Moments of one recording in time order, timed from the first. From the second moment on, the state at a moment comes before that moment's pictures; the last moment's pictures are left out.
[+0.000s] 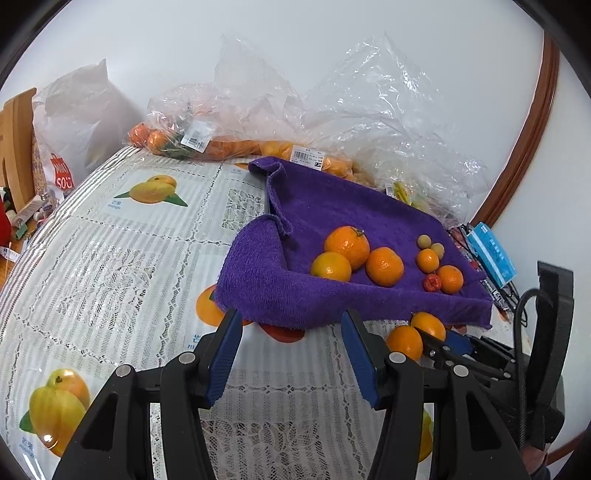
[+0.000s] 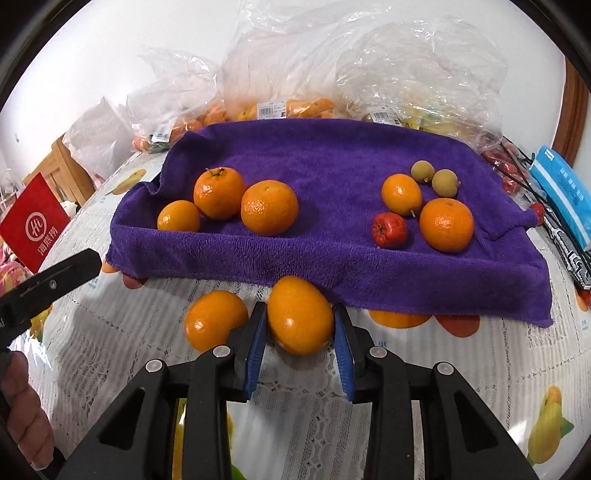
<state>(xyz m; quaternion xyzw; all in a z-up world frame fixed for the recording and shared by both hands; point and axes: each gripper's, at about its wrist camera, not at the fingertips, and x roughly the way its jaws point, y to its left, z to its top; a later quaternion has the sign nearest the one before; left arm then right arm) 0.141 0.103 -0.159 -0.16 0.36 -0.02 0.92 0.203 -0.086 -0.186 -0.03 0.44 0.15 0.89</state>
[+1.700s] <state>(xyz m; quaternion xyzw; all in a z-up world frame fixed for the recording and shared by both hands) 0.150 0.089 -0.167 -0.12 0.38 -0.02 0.92 0.190 -0.110 -0.180 0.01 0.43 0.13 0.89</state>
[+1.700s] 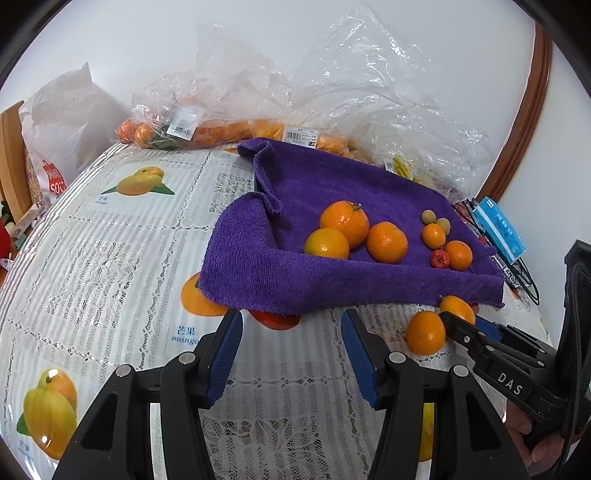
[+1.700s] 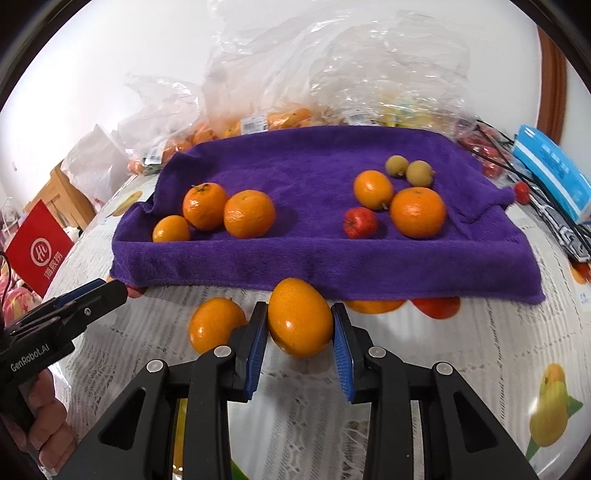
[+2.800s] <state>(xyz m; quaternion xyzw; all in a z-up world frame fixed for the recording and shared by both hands) 0.149 0.079 -0.169 -0.11 0.38 -0.04 0.92 0.167 -0.192 -0.182 0.05 0.43 0.09 0.90</state>
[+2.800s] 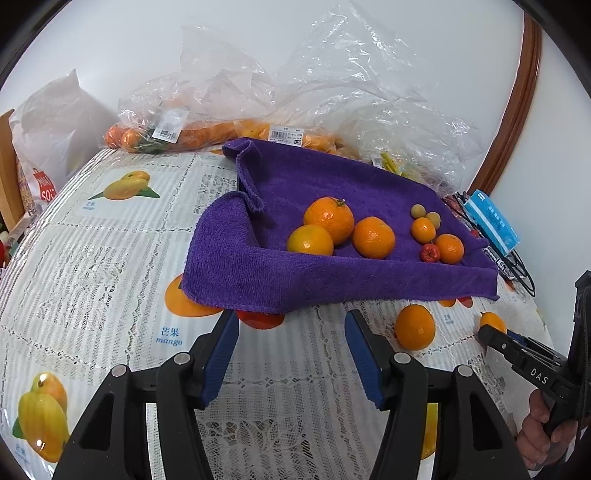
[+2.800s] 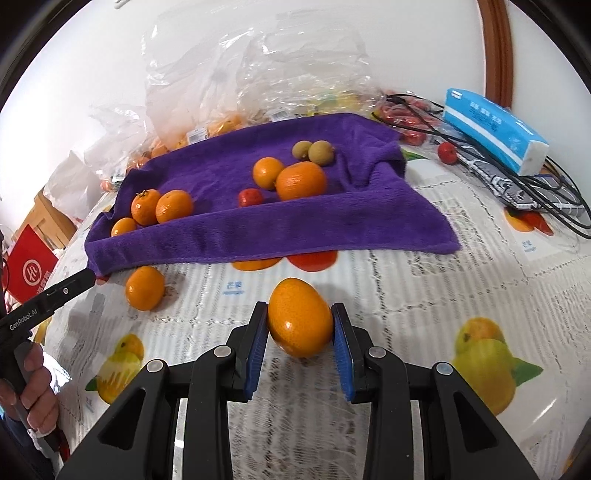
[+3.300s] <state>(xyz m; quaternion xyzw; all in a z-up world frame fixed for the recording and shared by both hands) 0.146 0.059 -0.165 -0.08 0.37 -0.07 0.92 0.166 -0.192 -0.183 0.04 0.43 0.09 0.90</state>
